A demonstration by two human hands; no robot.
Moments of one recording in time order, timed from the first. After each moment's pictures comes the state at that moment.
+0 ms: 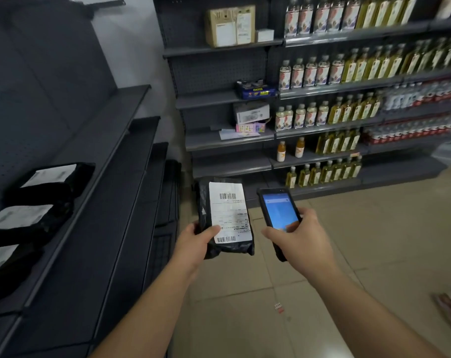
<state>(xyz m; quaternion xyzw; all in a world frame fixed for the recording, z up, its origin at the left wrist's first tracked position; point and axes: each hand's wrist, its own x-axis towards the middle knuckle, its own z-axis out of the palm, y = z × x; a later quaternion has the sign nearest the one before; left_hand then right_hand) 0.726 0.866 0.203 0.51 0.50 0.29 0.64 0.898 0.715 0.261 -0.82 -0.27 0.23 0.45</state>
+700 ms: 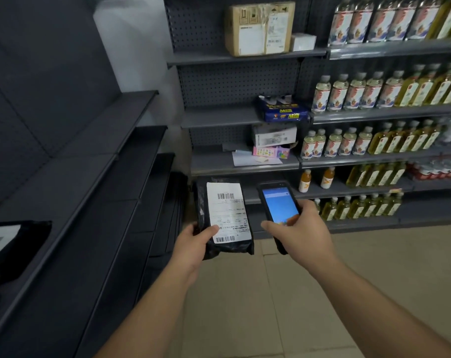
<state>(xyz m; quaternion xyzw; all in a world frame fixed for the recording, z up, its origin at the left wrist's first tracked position) 0.874 1.164 0.196 0.47 0.51 0.34 0.64 1.067 1.037 0.269 -0.81 -0.33 0.22 0.43</state>
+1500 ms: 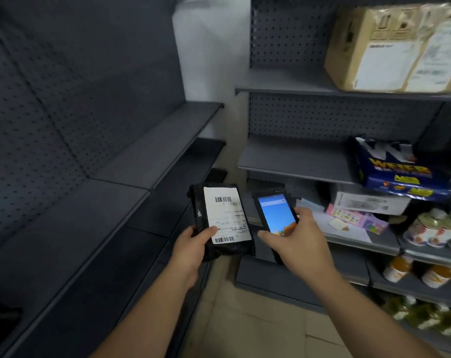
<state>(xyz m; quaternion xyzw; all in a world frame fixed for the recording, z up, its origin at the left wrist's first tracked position) 0.908 1.495 0.204 0.35 0.58 0.45 0.59 1.131 1.440 0.257 -0.75 -0.48 0.27 0.37</state>
